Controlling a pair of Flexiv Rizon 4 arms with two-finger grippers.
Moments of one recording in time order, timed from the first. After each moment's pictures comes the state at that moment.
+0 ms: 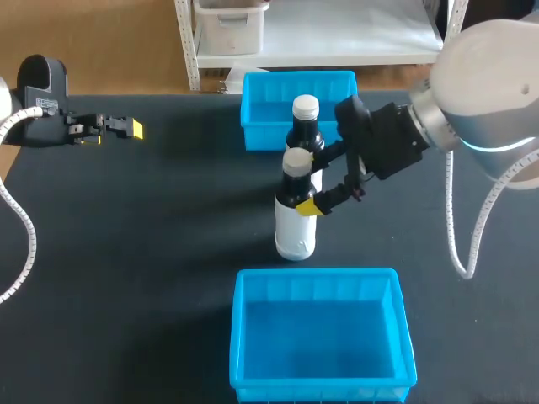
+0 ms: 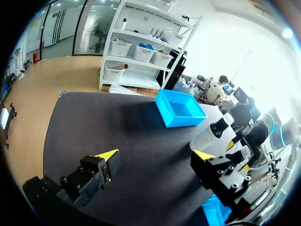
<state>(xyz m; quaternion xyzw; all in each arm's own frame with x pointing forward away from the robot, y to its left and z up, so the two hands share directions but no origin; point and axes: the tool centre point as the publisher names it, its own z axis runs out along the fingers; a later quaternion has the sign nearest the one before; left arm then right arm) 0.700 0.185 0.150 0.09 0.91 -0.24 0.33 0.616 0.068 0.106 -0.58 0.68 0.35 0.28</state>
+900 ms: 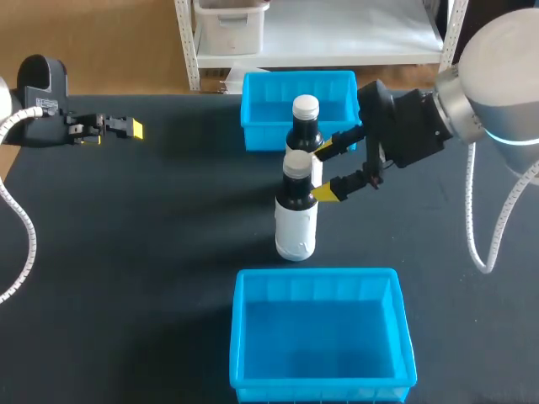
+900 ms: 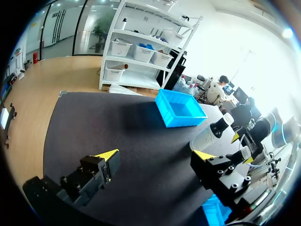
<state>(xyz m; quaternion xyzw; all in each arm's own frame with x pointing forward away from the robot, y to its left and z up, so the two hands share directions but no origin) 0.700 0.185 0.150 0.09 0.91 -0.24 0.33 0.626 0.047 0.128 -0.57 0.68 0.34 0.31</state>
